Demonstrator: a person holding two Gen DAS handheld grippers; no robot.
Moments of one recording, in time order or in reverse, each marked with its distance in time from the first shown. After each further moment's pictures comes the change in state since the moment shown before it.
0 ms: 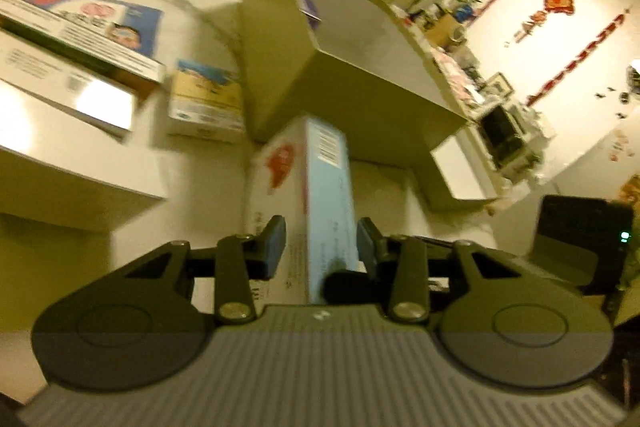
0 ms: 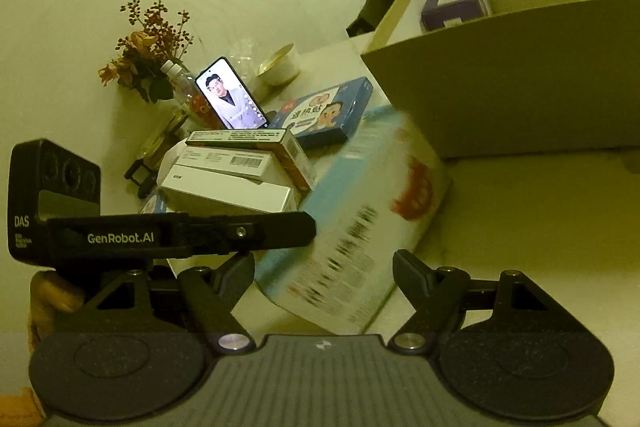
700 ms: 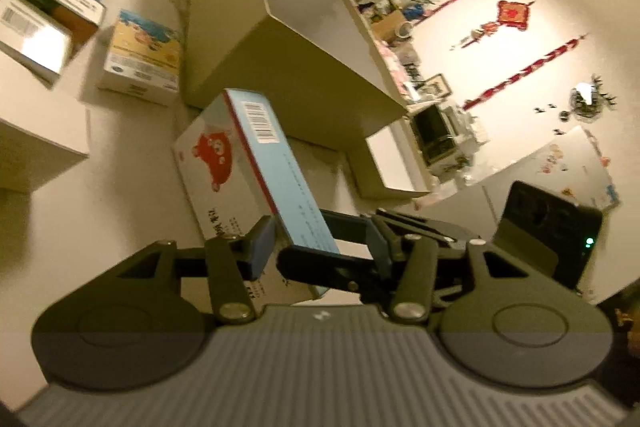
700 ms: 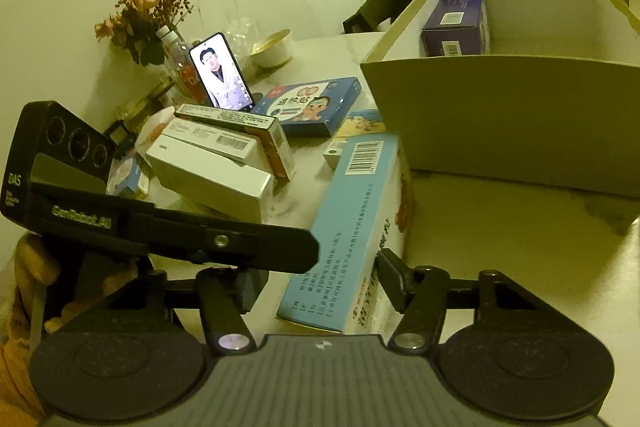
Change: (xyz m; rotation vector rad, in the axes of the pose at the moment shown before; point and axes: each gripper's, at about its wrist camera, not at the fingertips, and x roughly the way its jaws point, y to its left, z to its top) left arm 0.019 0.000 -0.010 -0.106 0.053 -0.249; right arm -0.015 0.013 0.006 -0.165 0.053 -0.133
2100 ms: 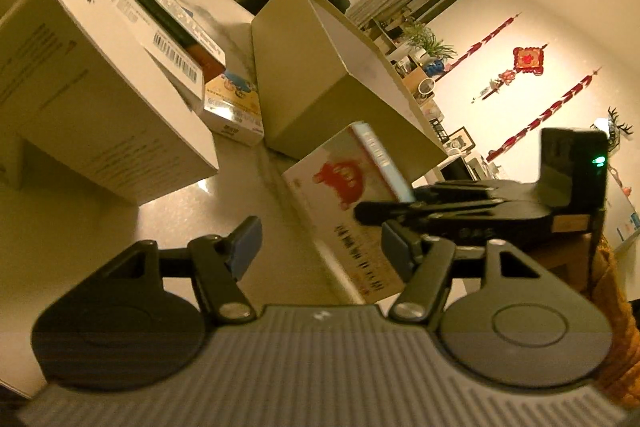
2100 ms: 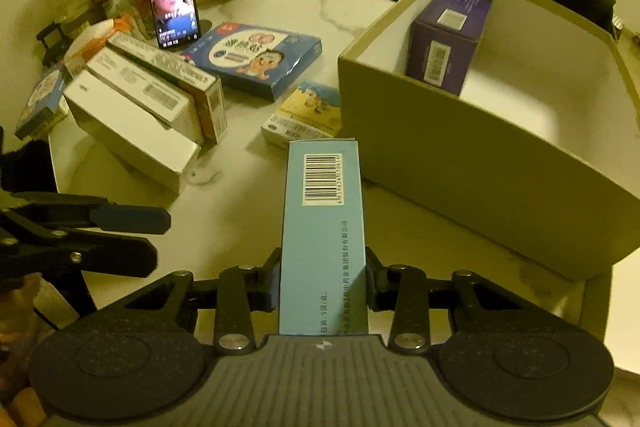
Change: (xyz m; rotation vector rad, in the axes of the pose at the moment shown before) left arm -0.057 0.035 -0.025 0.022 -0.208 0.104; right arm 0.032 0.017 0.047 -0.212 0.203 -0.263
